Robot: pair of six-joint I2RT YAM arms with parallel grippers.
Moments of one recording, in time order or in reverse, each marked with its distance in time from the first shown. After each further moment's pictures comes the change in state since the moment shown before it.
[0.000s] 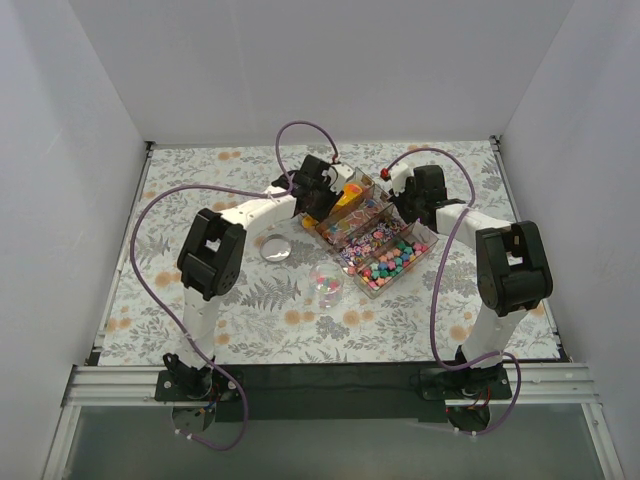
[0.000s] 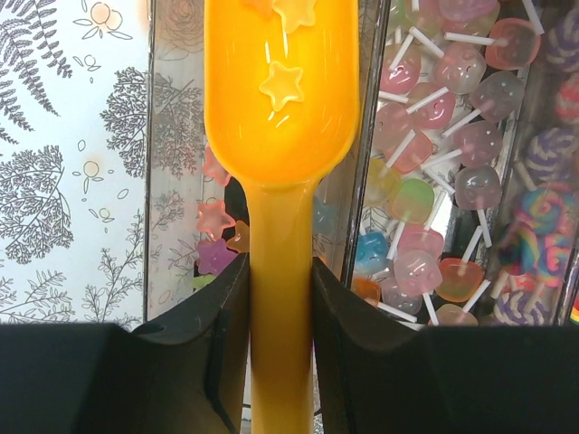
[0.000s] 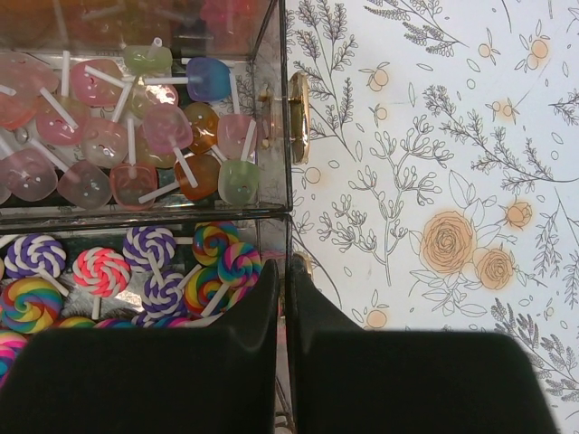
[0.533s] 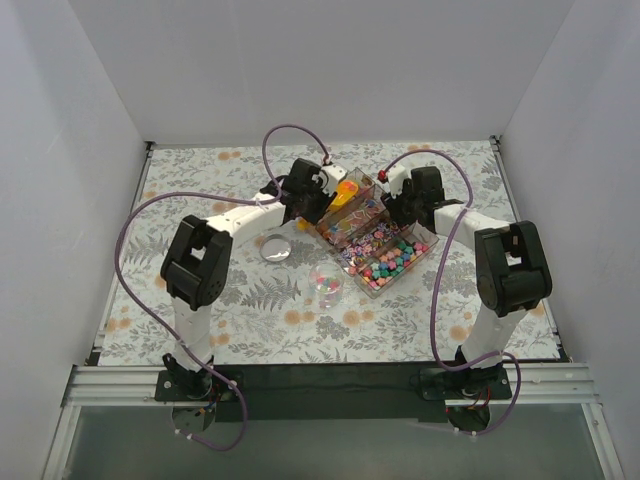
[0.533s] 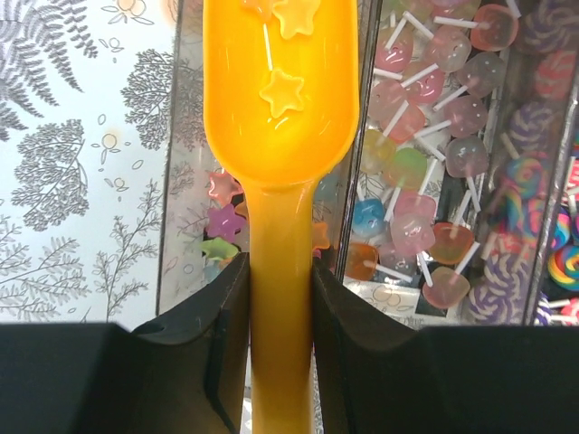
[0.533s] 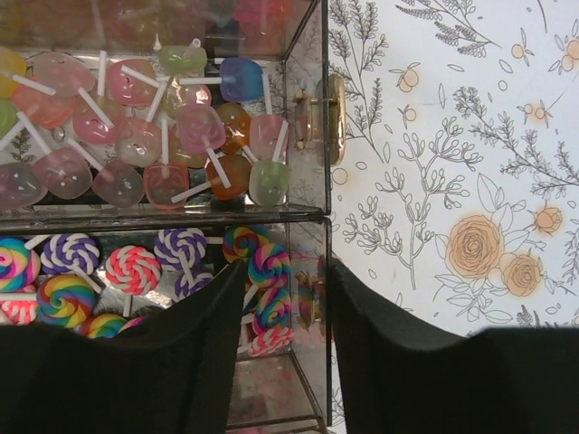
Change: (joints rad) left arm 0.010 -0.124 -0.169 0.114 0.006 -0.015; right arm 0.004 -0.001 -0.001 -0.018 -0.022 0.016
